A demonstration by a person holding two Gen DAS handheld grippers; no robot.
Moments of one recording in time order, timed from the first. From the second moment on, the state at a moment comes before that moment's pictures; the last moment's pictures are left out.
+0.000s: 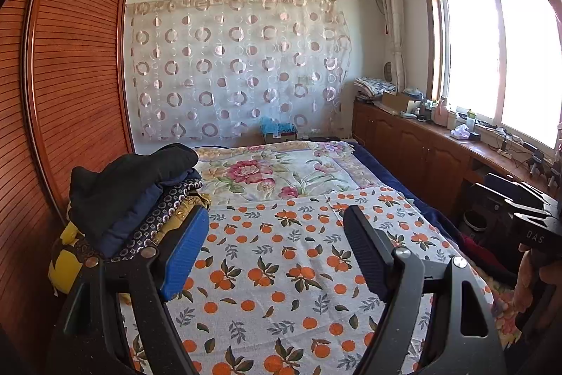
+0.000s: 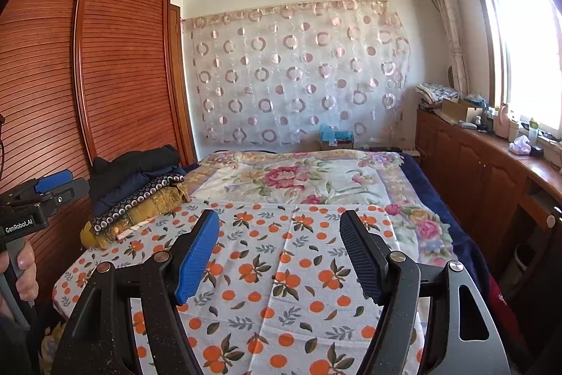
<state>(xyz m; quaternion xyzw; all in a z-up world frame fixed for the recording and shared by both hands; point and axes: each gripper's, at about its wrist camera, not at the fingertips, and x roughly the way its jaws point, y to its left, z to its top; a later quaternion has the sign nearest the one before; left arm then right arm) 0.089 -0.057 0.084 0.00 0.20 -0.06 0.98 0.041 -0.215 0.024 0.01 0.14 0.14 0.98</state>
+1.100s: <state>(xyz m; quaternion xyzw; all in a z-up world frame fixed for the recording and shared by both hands) 0.091 -0.049 0.081 0.00 0.20 -0.06 0.98 0.060 -0.239 0.013 0.01 0.14 0.14 0.98</state>
